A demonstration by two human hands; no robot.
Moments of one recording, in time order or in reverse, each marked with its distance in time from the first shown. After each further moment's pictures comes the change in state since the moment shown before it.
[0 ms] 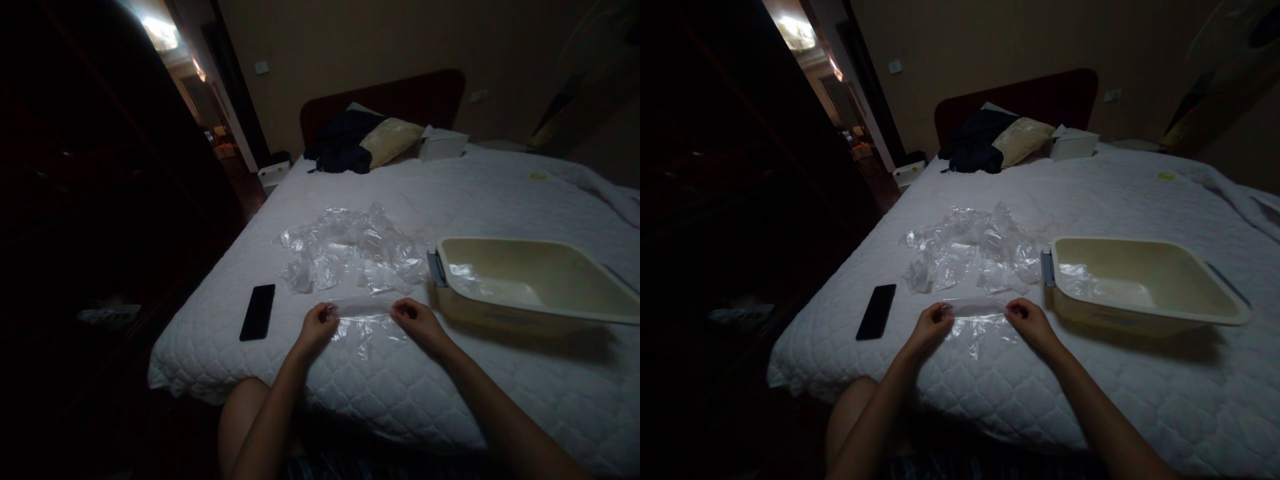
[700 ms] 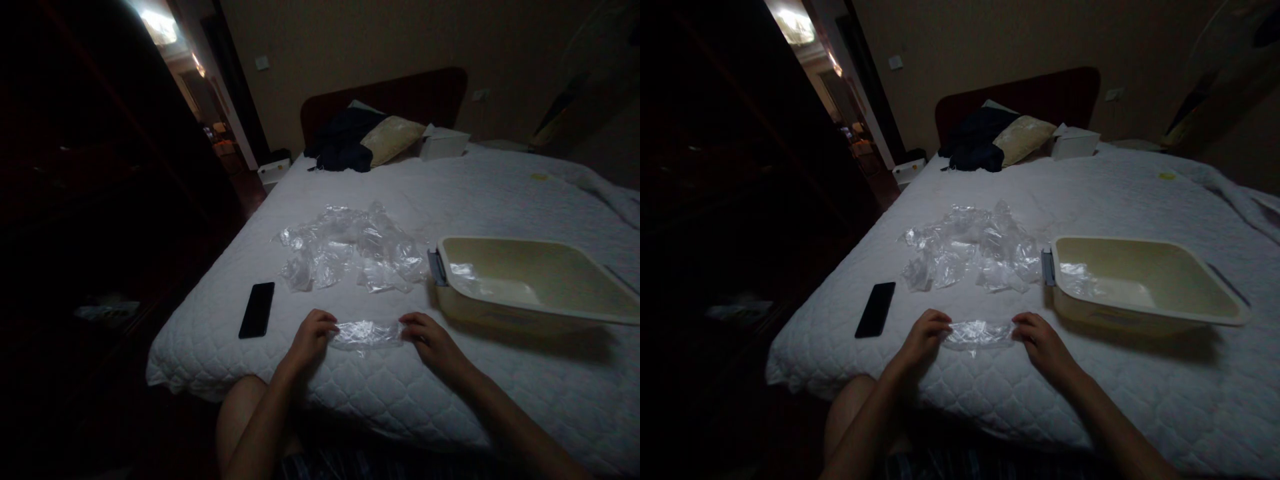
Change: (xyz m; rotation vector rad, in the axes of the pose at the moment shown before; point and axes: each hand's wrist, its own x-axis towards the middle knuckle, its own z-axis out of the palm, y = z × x) left_hand -0.023 0.010 -0.023 0.492 -0.184 0.420; right_hand -0.039 0.001 -0.021 -0.284 -0.141 -0.312
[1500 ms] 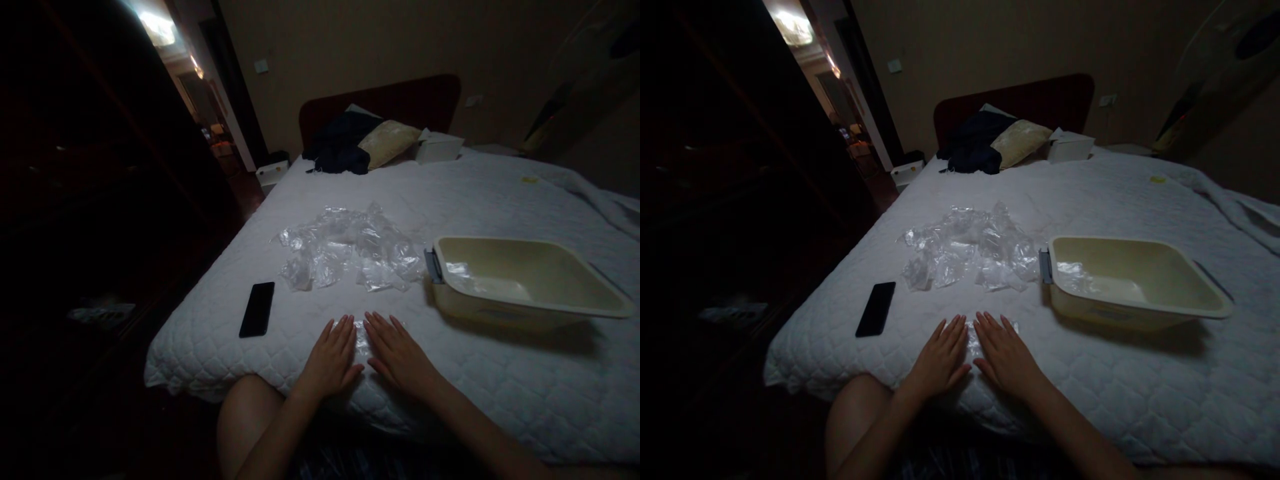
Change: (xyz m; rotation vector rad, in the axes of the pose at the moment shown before) left_hand -0.029 0.044 0.019 0.705 -0.246 0.382; right_hand -0.005 -0.053 0.038 -0.398 -0.117 -0.335
